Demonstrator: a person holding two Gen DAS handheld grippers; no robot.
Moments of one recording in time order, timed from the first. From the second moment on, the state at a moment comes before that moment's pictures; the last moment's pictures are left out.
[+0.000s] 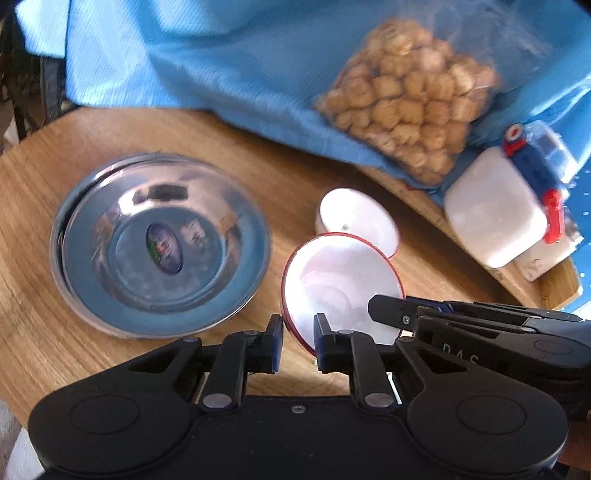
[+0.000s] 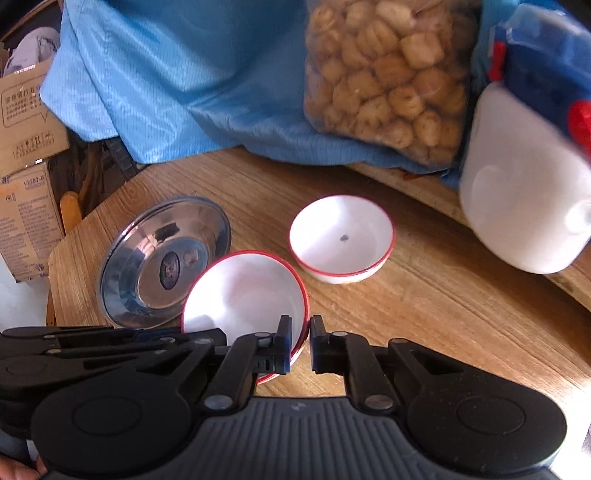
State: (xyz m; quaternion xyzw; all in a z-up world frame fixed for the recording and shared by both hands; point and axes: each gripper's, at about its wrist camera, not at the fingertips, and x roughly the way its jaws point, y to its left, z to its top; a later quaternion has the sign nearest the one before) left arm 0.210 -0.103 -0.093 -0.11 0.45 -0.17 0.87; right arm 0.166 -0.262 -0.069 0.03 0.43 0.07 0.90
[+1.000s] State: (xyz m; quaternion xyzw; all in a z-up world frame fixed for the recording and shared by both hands) left arm 0.156 -0.133 -0.078 0.00 0.48 -0.33 0.81; right arm 0.056 -0.301 -0.063 0.11 0.44 -0.01 0.89
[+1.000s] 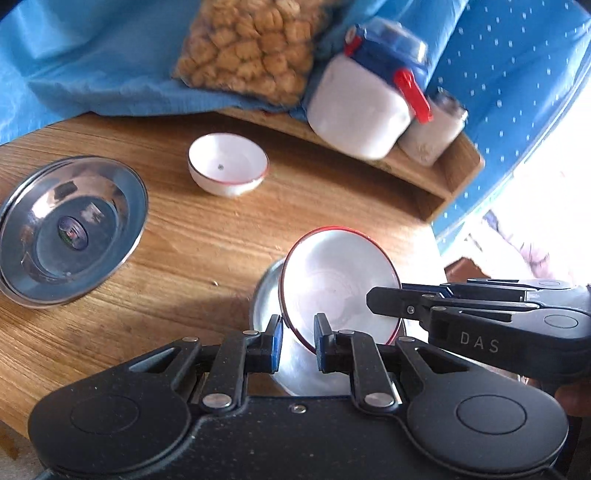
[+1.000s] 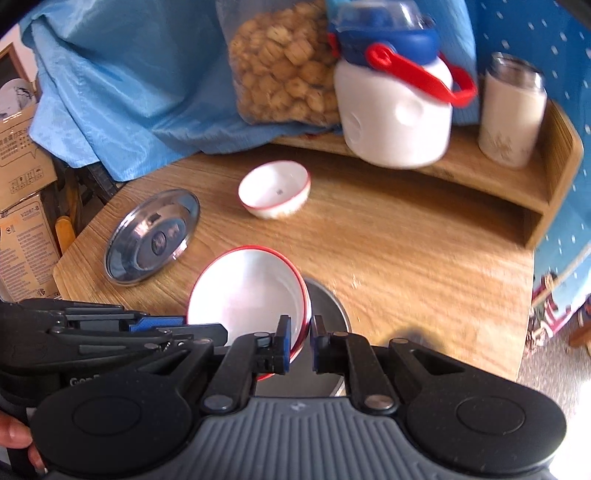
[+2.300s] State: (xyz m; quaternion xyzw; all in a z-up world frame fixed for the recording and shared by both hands) left arm 0.172 -0.143 -0.090 -0.02 0.54 -0.30 0.79; right arm 0.064 -0.316 -0.086 0.16 0.49 0.00 0.86
